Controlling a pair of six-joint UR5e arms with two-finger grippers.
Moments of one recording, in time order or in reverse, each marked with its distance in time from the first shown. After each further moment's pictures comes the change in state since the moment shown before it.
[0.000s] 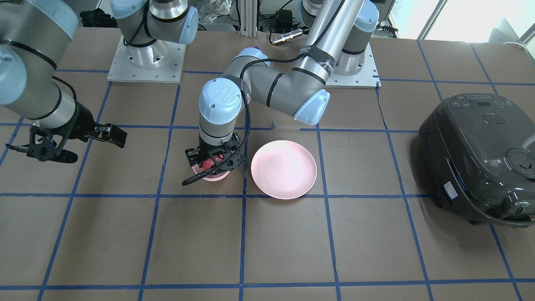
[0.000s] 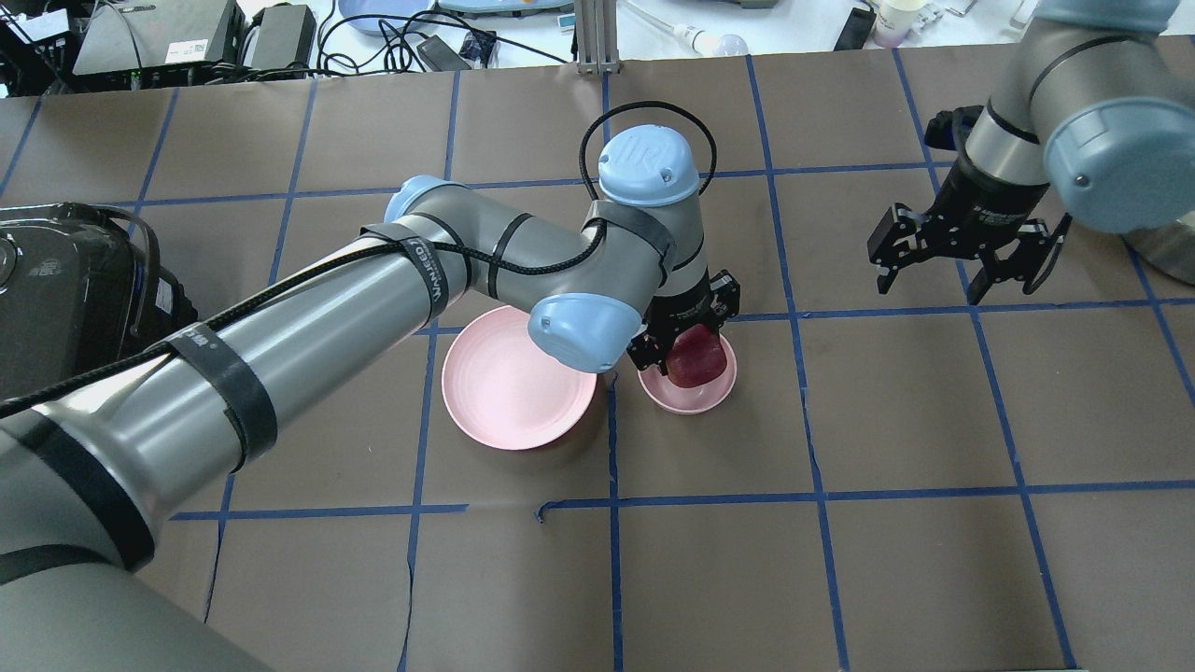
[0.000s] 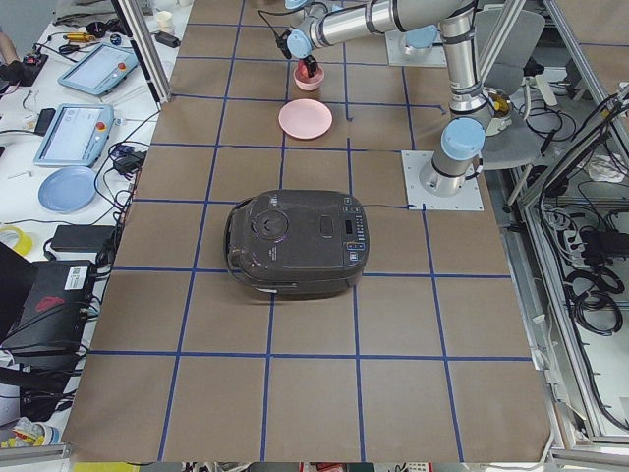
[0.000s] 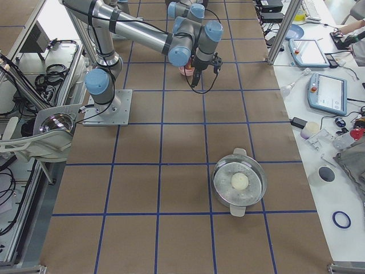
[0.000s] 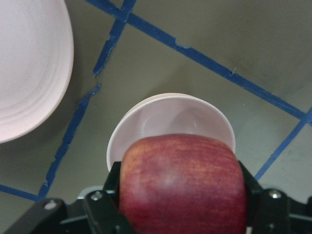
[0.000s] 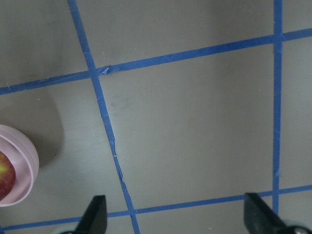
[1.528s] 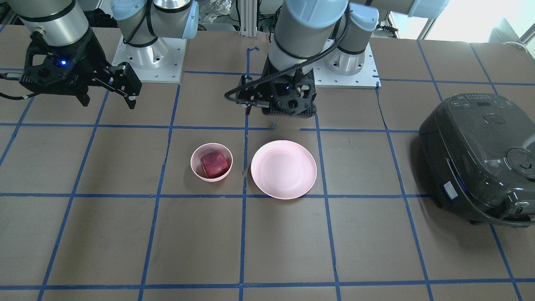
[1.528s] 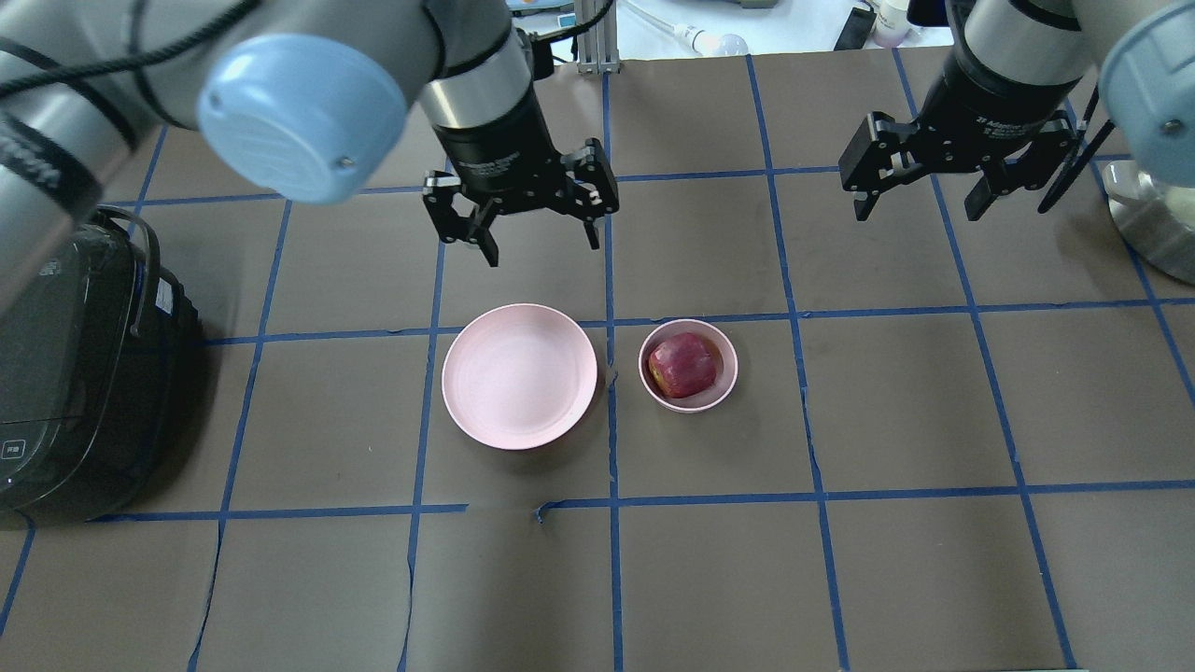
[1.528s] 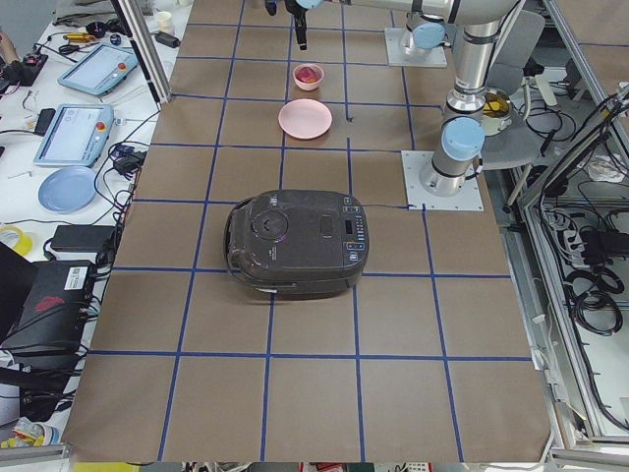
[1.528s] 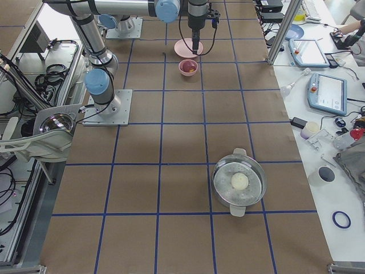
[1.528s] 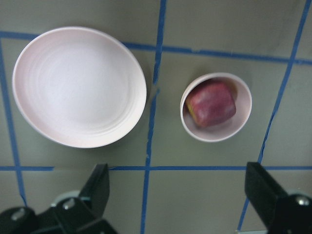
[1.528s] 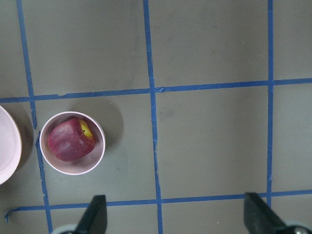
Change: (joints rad) left arm 0.257 0.380 0.187 -0.604 0.041 0.718; right arm 0.160 -0.154 -0.137 0.067 0.004 0.038
